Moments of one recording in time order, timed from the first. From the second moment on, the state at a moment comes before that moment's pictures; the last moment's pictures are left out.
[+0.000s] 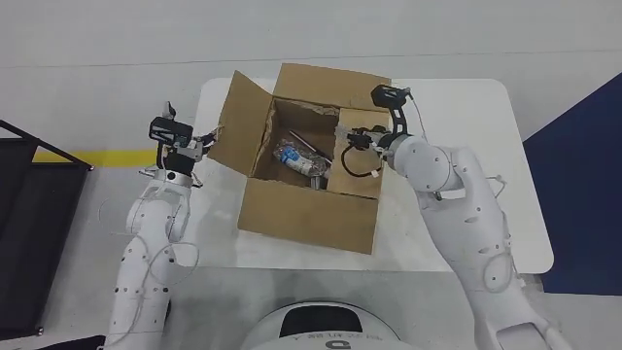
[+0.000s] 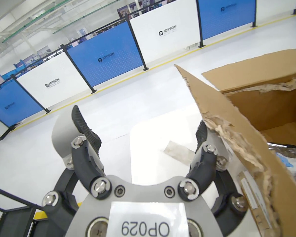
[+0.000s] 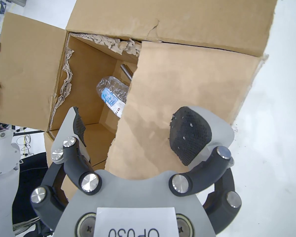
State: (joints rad) left arm 1.52 -1.36 -1.58 -1.60 1.74 -0.18 0.24; right arm -1.25 -1.30 1.27 -1.77 -0.80 0.30 0.95
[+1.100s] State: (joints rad) left arm 1.44 -1.37 -1.37 -1.52 1.91 -0.13 0.19; right arm -1.41 -1.29 1.56 -1.75 -0.42 0.10 0.55
